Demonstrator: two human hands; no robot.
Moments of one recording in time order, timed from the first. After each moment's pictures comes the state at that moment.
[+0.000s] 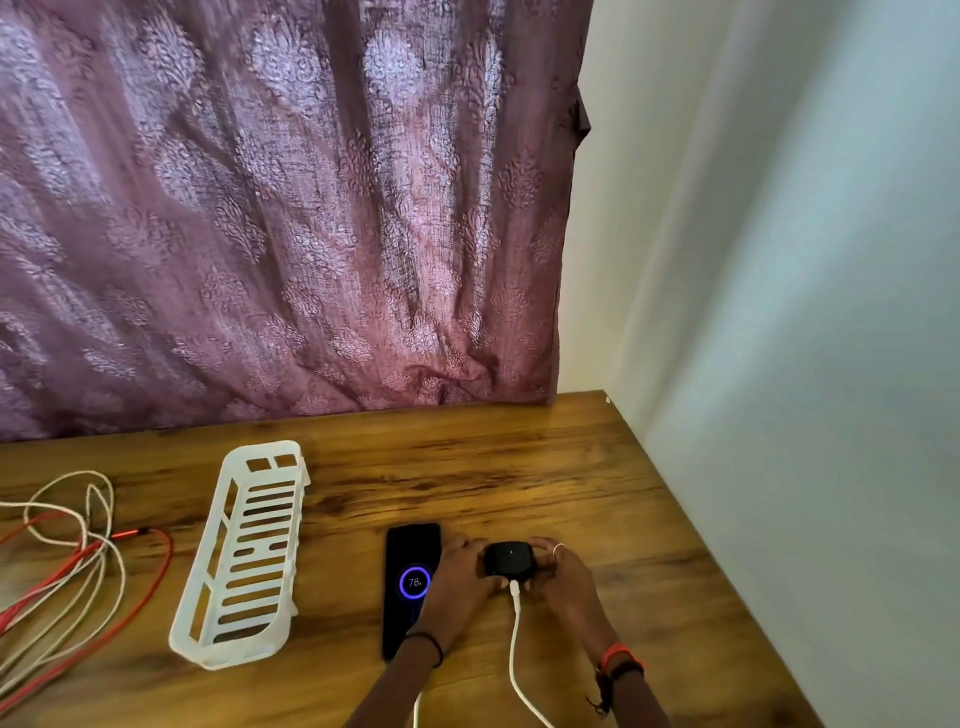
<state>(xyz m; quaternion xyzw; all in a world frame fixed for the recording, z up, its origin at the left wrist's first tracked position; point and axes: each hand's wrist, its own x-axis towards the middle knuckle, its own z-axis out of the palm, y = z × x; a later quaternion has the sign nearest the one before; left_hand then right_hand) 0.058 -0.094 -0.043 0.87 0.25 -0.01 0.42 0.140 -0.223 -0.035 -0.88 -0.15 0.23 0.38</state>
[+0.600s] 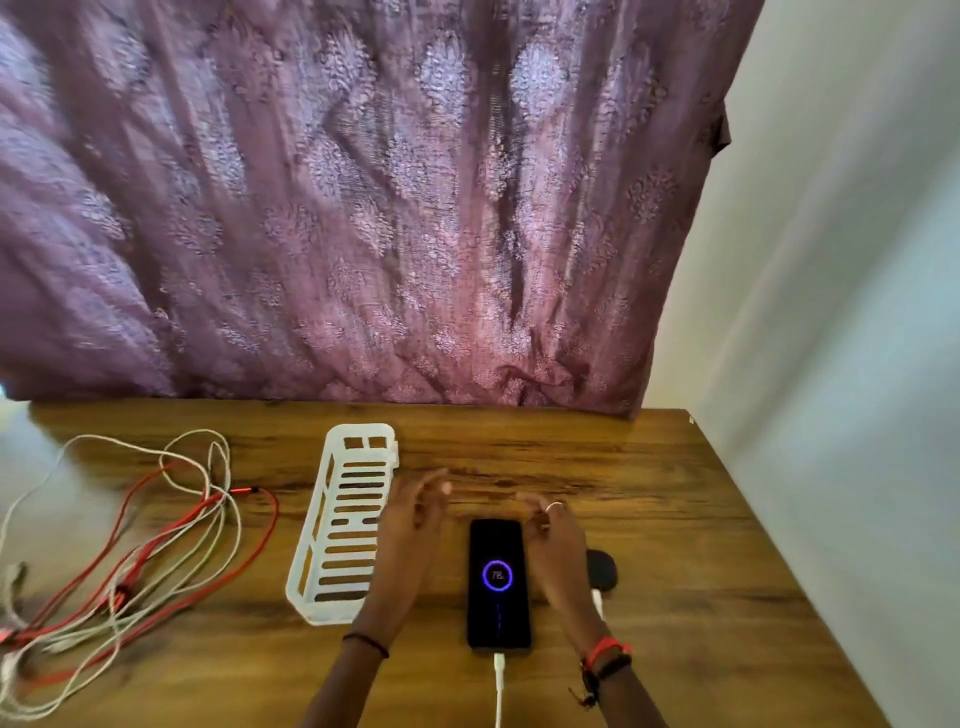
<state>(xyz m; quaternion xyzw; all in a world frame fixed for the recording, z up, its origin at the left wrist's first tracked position) -0.042 -0.001 0.035 0.78 0.33 0.34 0.41 0.075 -0.117 0.009 -0.86 -0.26 0.09 0.43</state>
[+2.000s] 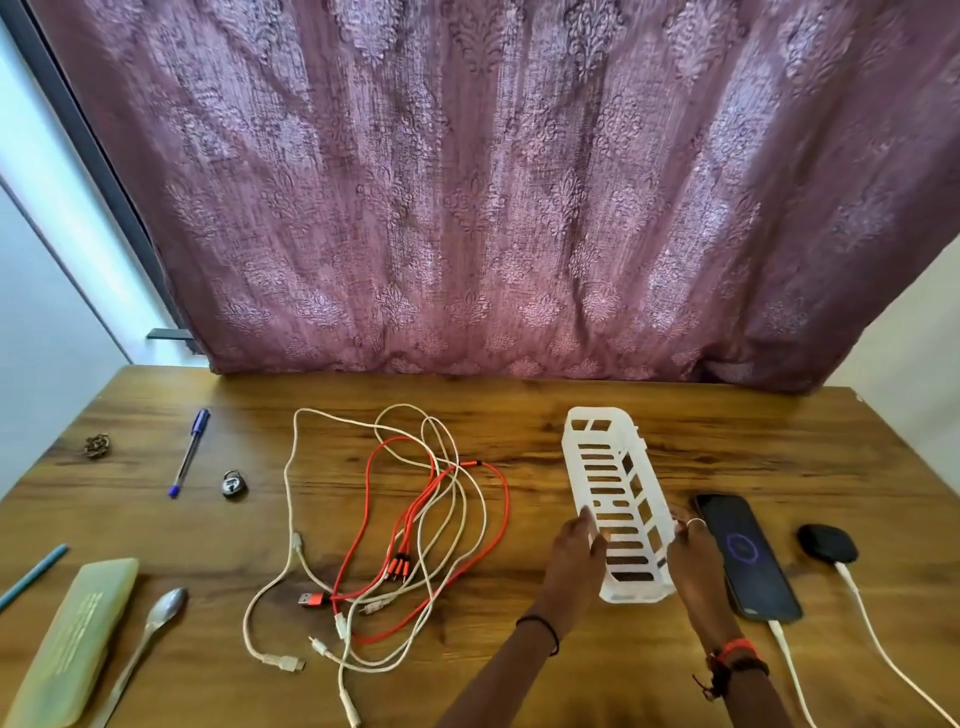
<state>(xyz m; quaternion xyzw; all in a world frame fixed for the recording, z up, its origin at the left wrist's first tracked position) -0.156 0.108 -0.049 0.77 0.26 0.06 0.58 -0.079 0.005 0.003 -0.91 -0.05 0.10 0.41</state>
